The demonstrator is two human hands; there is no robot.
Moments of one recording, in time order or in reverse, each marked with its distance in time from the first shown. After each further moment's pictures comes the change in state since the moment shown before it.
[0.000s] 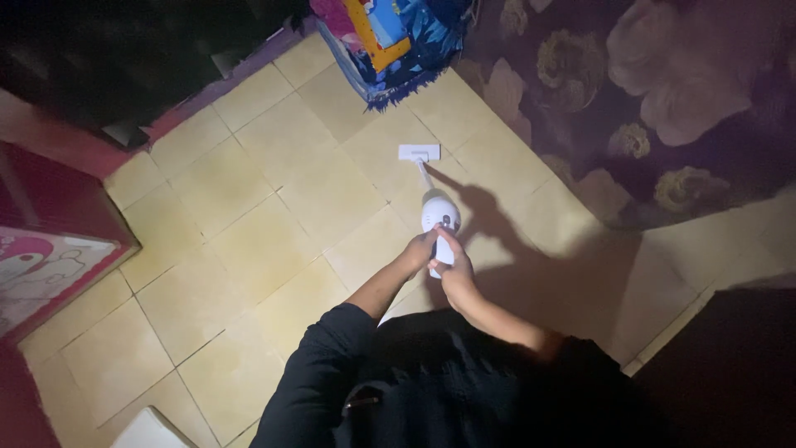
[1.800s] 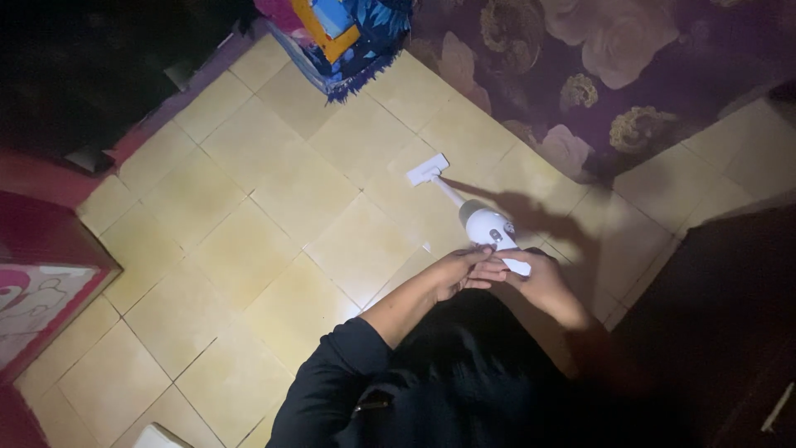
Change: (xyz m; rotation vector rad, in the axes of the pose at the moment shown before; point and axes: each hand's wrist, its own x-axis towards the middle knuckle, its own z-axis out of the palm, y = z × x) left_hand -0.118 0.016 0.199 -0.168 -0.419 -0.293; right_hand -0.135 -0.044 -0.231 -0.813 -0.022 -0.063
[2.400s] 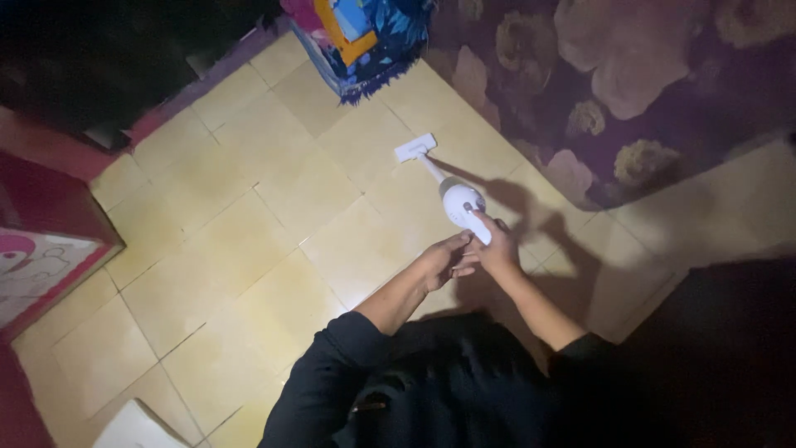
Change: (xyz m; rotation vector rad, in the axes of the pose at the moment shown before) left_hand 0.081 0.016 -0.020 -0.160 0.191 0.140; right_hand 0.122 0.045 0.024 -0.019 0.238 -0.159
